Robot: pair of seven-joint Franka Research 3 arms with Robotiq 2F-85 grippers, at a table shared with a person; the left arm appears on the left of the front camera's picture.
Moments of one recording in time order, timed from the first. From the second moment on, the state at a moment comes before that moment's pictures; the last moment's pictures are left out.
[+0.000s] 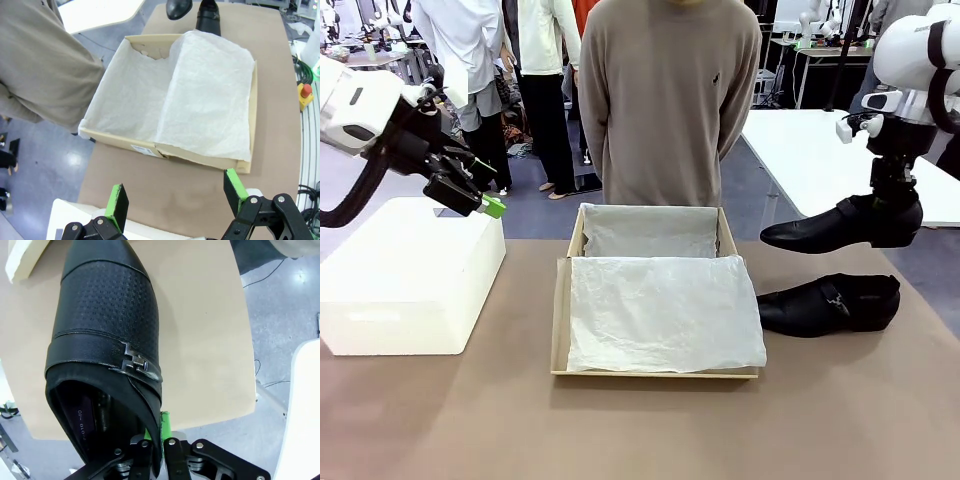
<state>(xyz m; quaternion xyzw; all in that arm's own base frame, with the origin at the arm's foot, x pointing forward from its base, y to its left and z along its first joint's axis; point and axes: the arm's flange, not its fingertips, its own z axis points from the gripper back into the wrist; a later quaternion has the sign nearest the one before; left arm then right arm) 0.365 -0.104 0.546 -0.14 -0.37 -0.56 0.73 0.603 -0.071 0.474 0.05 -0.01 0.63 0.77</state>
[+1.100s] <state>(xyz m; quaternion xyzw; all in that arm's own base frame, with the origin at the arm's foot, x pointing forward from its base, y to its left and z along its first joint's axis) 0.365 -0.104 0.546 -0.14 -0.37 -0.56 0.73 0.596 -0.051 0.548 0.05 -0.01 0.60 0.80</state>
